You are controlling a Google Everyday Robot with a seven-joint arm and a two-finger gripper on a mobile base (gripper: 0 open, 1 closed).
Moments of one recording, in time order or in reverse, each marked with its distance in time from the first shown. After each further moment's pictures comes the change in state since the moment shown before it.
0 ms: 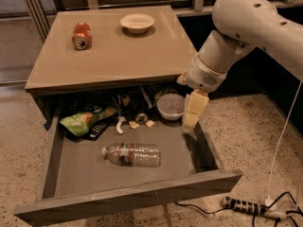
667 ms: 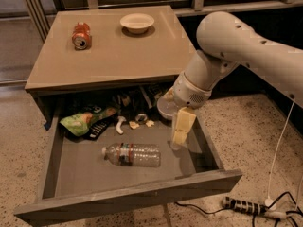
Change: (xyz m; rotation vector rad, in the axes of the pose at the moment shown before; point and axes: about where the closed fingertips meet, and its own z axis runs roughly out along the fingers) arm -0.020 0.032 0.048 -0.109 -0.046 -0.060
